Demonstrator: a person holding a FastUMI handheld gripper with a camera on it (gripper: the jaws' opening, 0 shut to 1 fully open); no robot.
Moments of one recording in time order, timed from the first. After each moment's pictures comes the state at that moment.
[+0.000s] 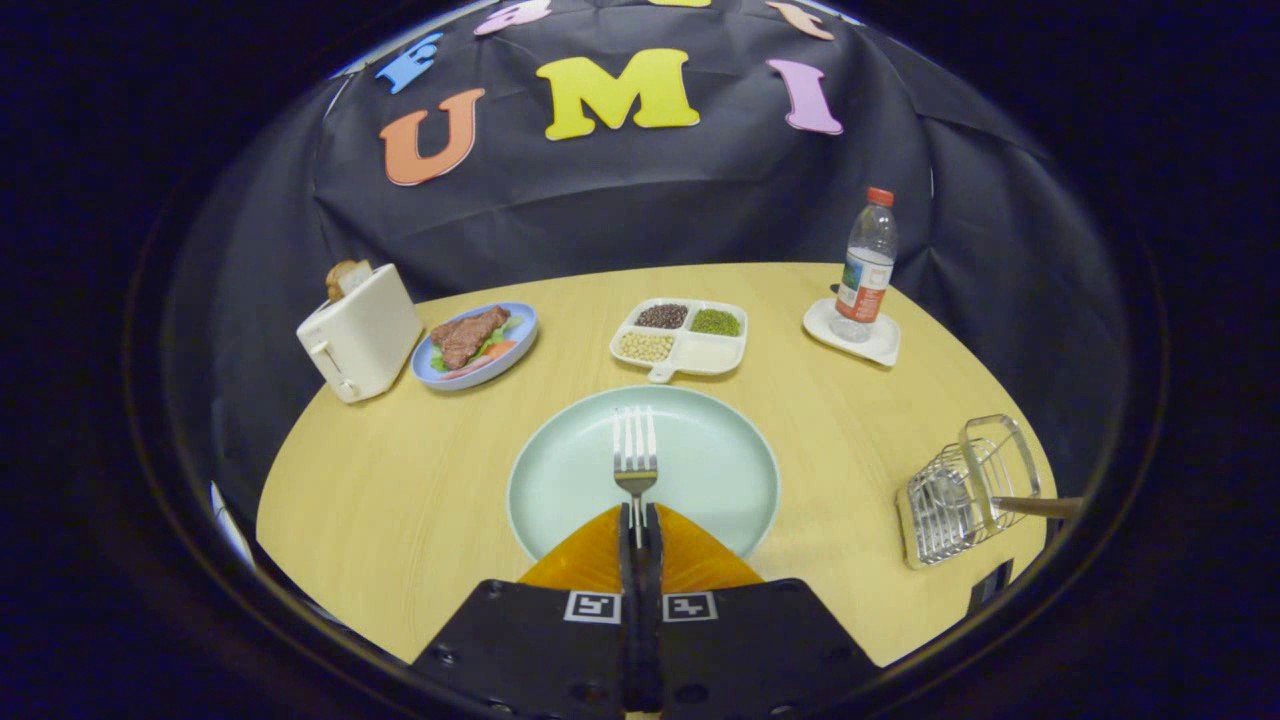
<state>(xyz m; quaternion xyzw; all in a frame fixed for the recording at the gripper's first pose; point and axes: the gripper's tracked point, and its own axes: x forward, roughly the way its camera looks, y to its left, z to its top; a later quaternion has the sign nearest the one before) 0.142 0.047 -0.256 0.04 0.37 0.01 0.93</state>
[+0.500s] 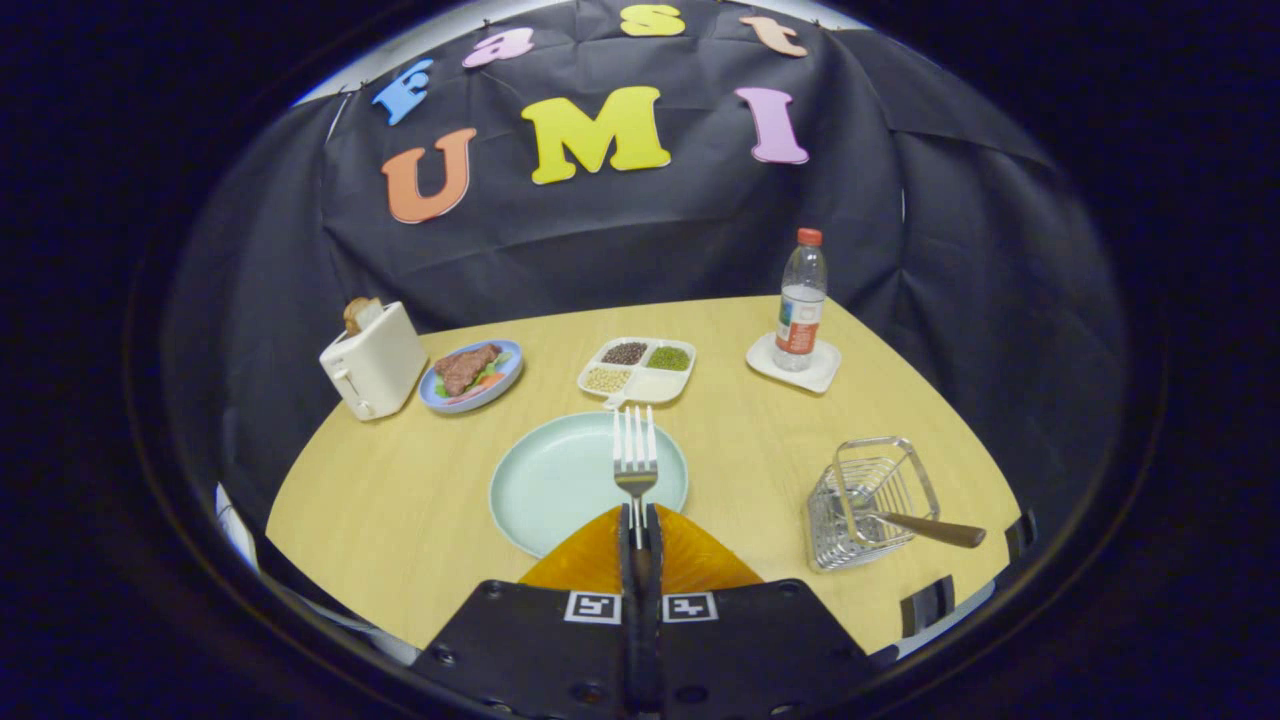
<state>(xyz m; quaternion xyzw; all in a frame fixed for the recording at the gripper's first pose) 0.097 -0.023 -0.200 0.05 0.33 0.01 0.94</state>
